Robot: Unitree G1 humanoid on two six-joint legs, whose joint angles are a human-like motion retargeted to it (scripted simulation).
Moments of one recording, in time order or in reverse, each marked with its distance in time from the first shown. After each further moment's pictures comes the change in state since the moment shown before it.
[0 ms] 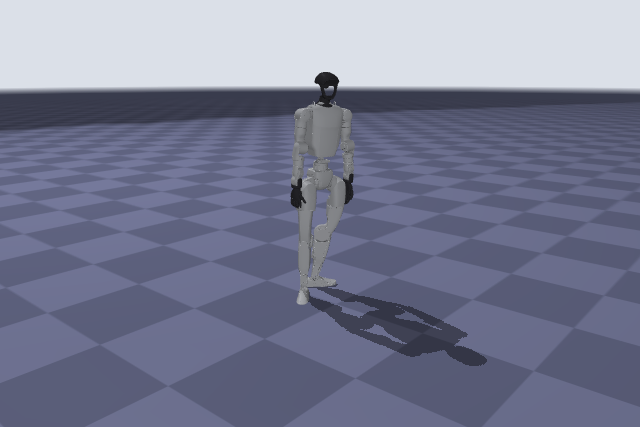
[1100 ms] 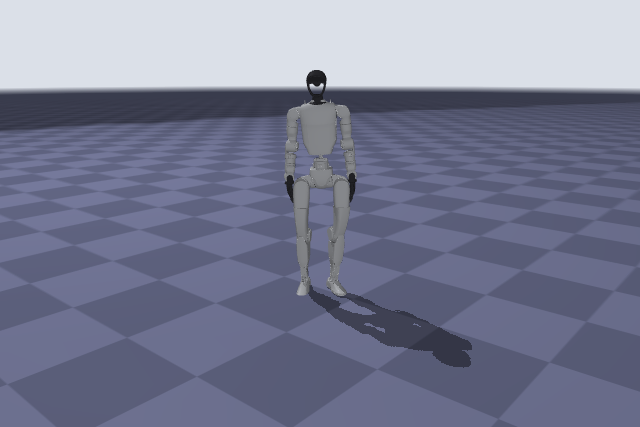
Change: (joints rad) left arm 0.053 -0.053 -0.074 0.026 0.048 -0.014 0.010; right arm 0.106 -0.017 -0.053 0.036 -0.029 0.004 0.014; waist 0.054 0.046 -0.023; left_leg -0.082 -0.027 -0.542 0.019 0.181 0.077; right_leg 0.072 0.130 0.593 0.033 0.025 -0.119
